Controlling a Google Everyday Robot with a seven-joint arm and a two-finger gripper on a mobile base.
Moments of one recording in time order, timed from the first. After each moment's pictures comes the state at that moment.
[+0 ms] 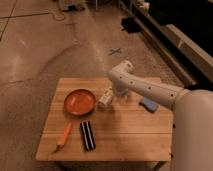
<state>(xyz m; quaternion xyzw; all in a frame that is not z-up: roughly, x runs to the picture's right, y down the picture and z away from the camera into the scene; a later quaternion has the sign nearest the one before) 0.098 0.074 0.890 -0.29 -0.06 -0.24 0.92</state>
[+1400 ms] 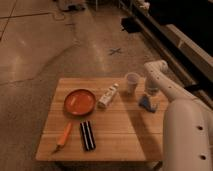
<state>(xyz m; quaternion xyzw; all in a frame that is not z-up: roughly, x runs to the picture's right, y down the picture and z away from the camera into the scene) 0.309 0.092 0.946 -0.38 0.03 -0.02 0.92</state>
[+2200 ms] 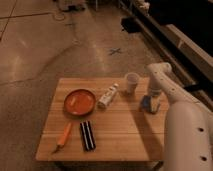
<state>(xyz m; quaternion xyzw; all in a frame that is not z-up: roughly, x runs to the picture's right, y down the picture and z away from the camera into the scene) 0.311 0.104 0.932 -0.40 0.03 0.02 0.91</state>
